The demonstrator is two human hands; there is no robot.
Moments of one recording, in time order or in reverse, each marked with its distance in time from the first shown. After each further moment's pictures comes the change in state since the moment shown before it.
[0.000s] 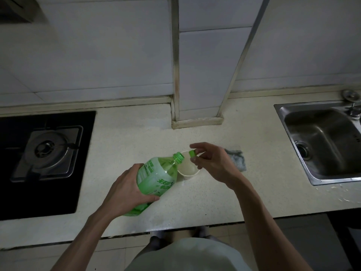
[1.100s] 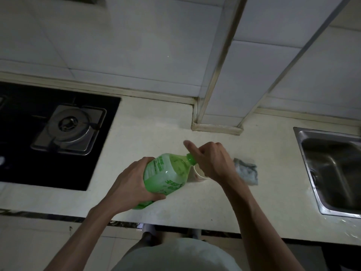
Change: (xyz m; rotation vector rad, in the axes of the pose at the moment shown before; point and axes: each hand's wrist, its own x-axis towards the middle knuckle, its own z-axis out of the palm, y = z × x) left_hand -0.036 -0.017 -0.026 -0.115 0.080 0.018; right_hand 0.016 -0.062 0.066 -0.536 0.015 -0.102
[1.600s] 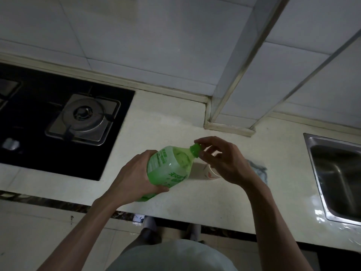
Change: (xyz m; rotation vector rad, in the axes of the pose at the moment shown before) left_hand -0.013 -0.032 -0.024 -0.033 0.060 -0.012; right_hand -0.007 -0.015 0.006 0.161 -0.153 -0.261
